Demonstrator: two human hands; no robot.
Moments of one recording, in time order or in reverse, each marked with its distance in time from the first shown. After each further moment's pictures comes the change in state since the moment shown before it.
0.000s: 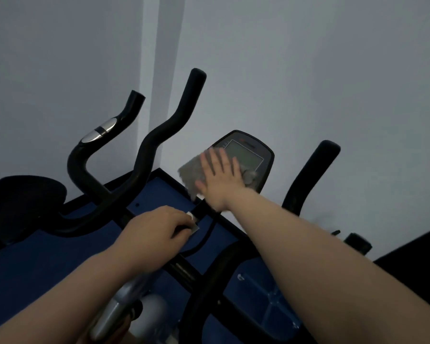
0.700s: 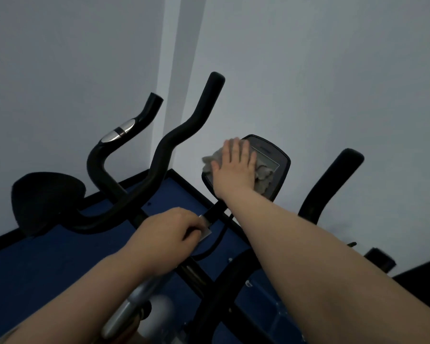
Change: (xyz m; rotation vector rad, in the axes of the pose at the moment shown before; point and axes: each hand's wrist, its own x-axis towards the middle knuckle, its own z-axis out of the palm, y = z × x) left_hand -0.003 0.000 -0.001 -0.081 0.028 -0.030; right_hand 0.033 -0.011 0.000 0.031 0.230 0.281
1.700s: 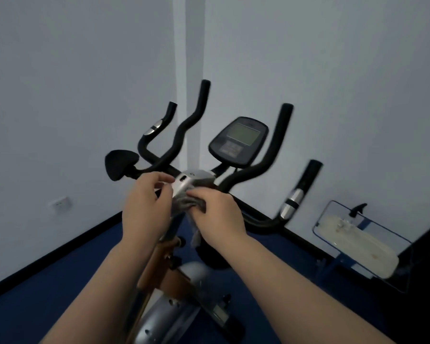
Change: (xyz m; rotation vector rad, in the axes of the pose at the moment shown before) left_hand -0.170 0.097 -0.017 -0.254 0.732 -0.286; right_hand -0.317 -0.001 -0.097 0.924 0.000 -0.224
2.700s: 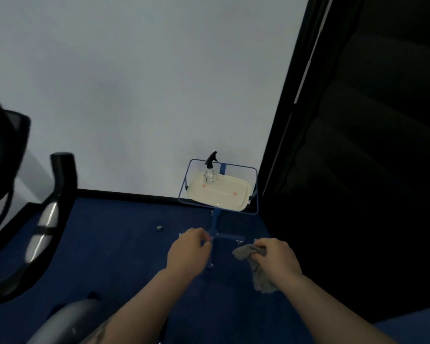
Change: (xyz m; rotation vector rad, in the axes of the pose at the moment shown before) left_hand -0.210 0.118 0.377 0.234 -1.145 0.211; right_hand -0.248 0.372 -0.205 -0.163 0.185 1.004
